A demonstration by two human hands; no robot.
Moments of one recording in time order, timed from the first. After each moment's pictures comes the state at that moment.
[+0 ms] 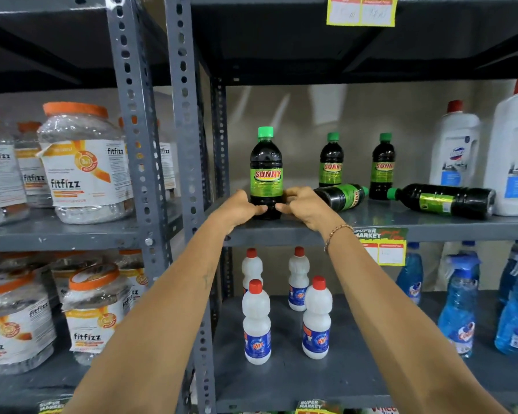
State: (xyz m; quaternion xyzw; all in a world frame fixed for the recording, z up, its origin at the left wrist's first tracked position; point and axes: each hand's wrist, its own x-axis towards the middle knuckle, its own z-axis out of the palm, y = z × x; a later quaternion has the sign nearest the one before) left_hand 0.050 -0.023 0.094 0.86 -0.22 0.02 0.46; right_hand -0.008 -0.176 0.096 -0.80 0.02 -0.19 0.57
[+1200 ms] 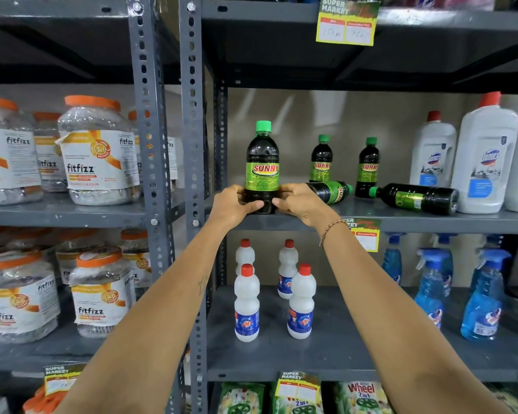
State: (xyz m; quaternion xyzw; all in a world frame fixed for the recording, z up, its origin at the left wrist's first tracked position) left_hand -0.024 -0.008 0.077 0.82 -0.23 0.18 0.49; right_hand -0.057 -0.170 0.093 -0.79 -0.03 -0.17 0.59
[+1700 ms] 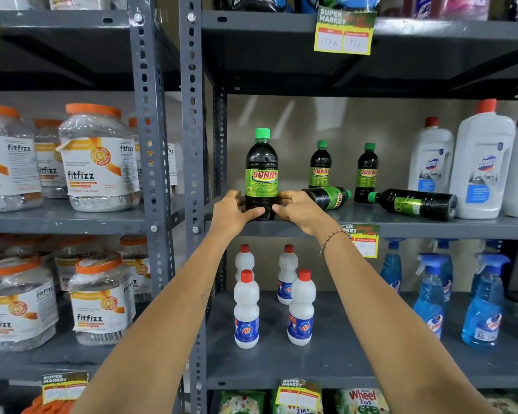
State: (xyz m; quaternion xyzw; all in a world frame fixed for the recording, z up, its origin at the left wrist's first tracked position) left_hand -0.024 -0.013 0.070 0.81 -0.22 0.19 0.52; right_hand -0.056 -0.171 0.088 -0.79 -0.04 -0.17 0.59
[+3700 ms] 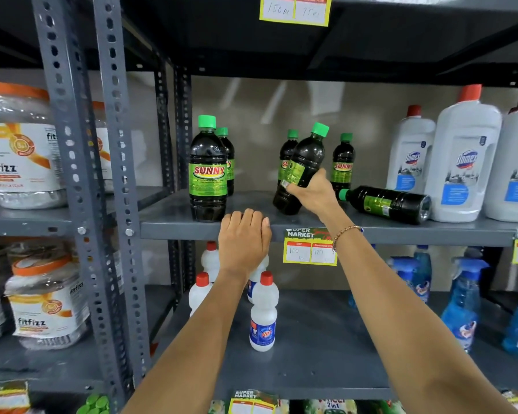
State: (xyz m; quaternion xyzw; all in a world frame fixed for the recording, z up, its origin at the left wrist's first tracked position) left_hand -0.026 -0.151 0.008 0.78 -0.19 0.58 0.13; right_hand -0.055 -0.300 0.113 -0.83 0.09 -0.34 0.43
